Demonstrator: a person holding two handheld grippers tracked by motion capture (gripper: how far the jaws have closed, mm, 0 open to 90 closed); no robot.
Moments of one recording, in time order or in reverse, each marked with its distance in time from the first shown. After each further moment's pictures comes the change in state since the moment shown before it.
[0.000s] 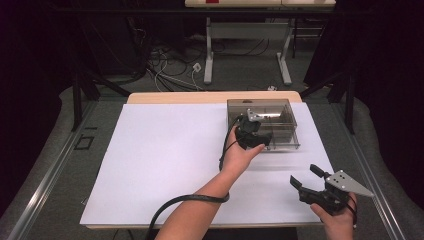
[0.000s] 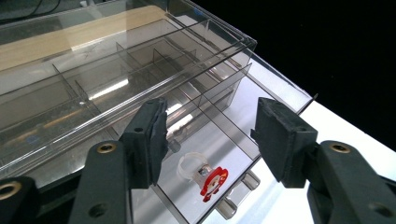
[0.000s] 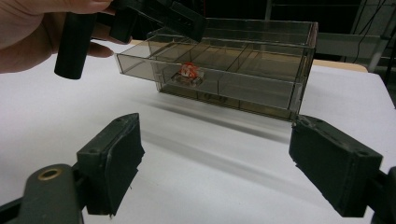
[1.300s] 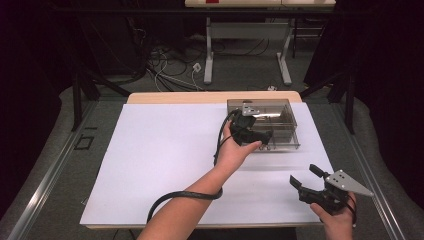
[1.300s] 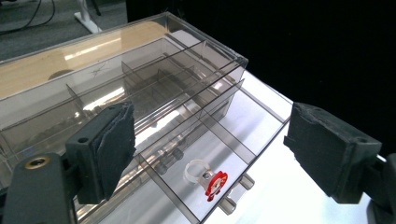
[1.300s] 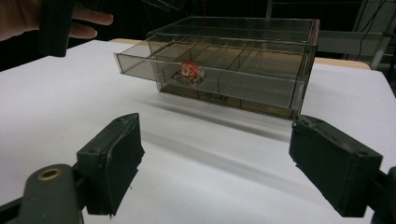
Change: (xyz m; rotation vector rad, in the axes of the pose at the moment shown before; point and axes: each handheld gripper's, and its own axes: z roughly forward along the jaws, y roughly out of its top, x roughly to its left) left arm 0.010 0.014 -0.025 -0.031 -0.044 0.020; right arm -0.001 -0.001 0.003 -0.005 0.006 0.006
